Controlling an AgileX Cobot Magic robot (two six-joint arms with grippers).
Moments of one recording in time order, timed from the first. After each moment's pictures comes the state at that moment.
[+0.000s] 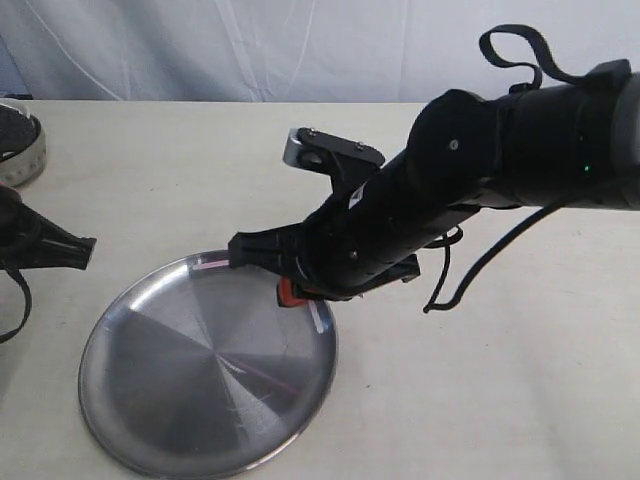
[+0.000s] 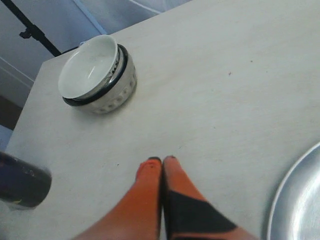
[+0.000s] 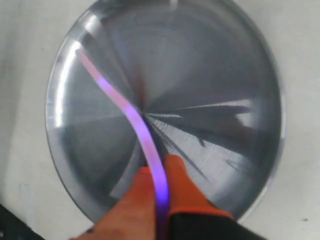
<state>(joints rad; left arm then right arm) -0.67 1.13 -0.52 1.25 0.90 -1.35 0.76 1.68 -1.01 0.60 0.52 0.05</state>
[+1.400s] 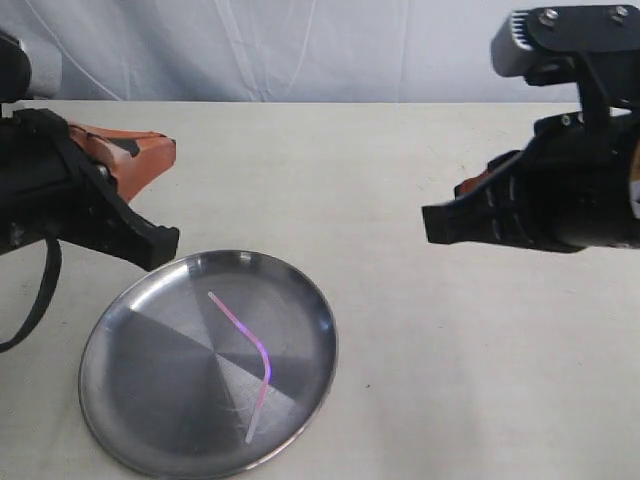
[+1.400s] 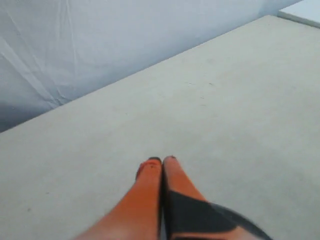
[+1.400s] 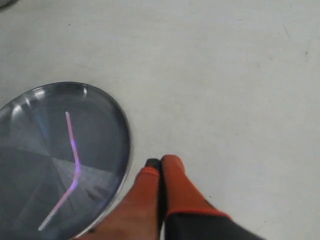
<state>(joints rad) -0.67 0.97 -0.58 1.29 0.20 -1.28 0.76 1.03 -0.76 -0.30 0.57 0.53</state>
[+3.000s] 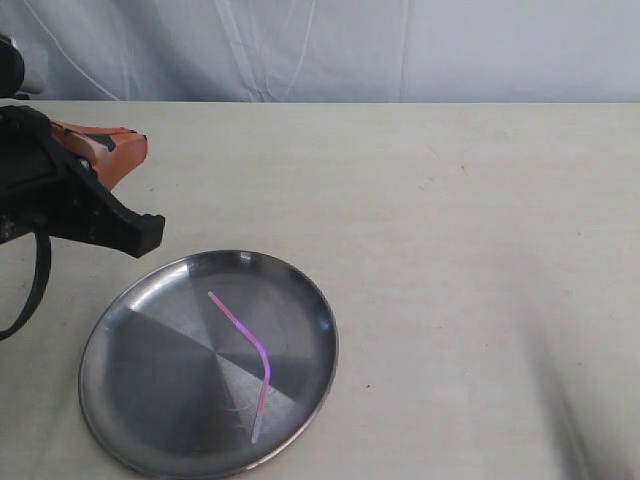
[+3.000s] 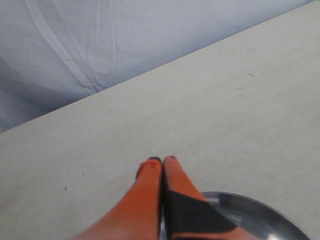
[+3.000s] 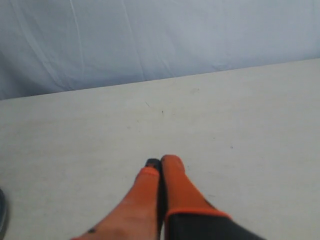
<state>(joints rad) -0.67 0.97 -0.58 1.28 0.31 -1.28 0.13 0.09 -0.02 -0.03 0.24 0.16</state>
